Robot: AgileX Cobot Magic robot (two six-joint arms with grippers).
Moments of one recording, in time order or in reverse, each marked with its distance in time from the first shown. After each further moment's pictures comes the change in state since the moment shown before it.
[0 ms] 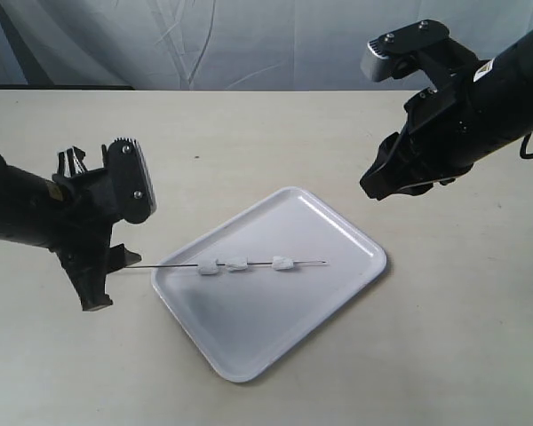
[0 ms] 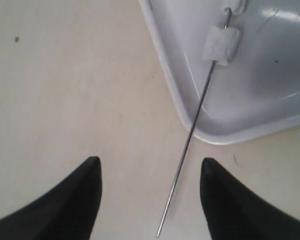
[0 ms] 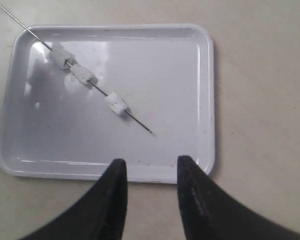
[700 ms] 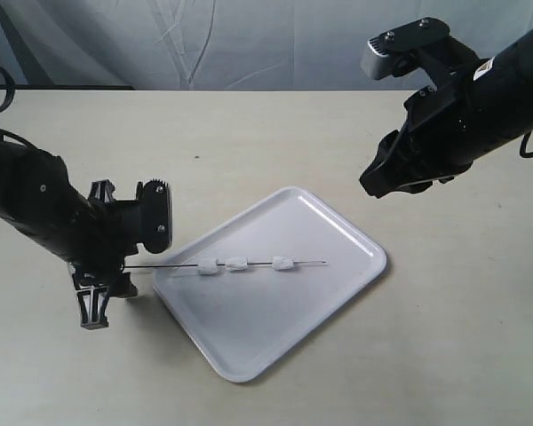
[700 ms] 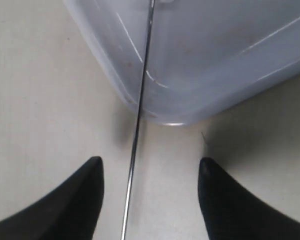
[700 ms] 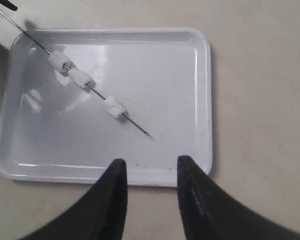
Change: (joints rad) left arm 0.000 0.223 -0.101 0.121 0.133 0.021; right arm 0.000 0.000 0.000 0.000 -0.012 0.000
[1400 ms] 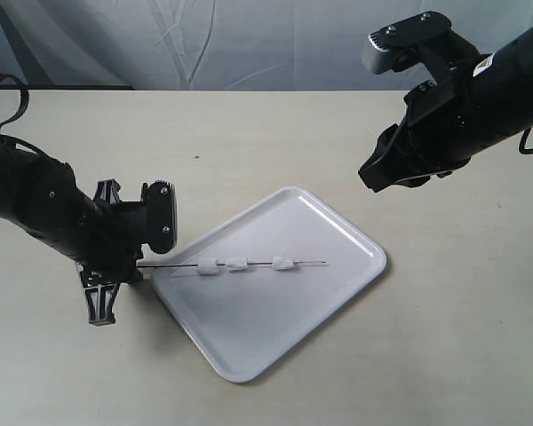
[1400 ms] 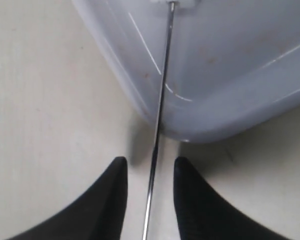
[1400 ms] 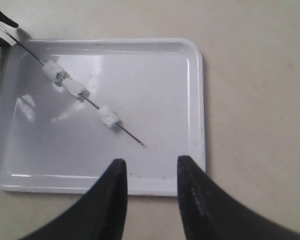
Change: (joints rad) left arm 0.000 0.045 -0.002 0.010 -0.074 0.000; right arm 0.000 0.000 0.000 0.000 -0.034 0.000
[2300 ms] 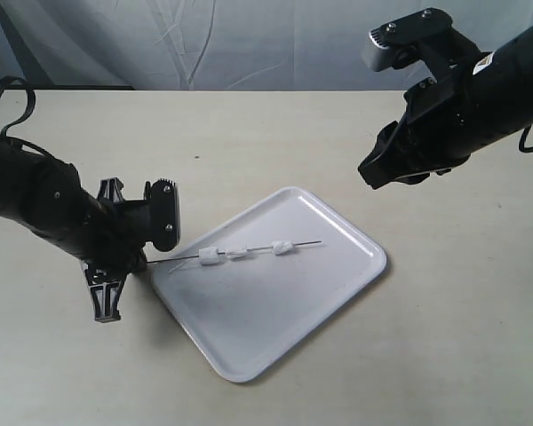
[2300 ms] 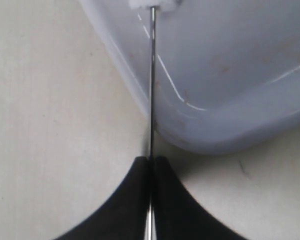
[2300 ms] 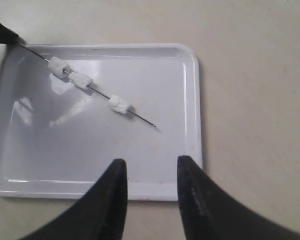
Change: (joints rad) left arm 0.000 0.022 -0.008 -0.008 -0.017 0.002; right arm 0.000 0.000 0.000 0.000 -0.017 0.000
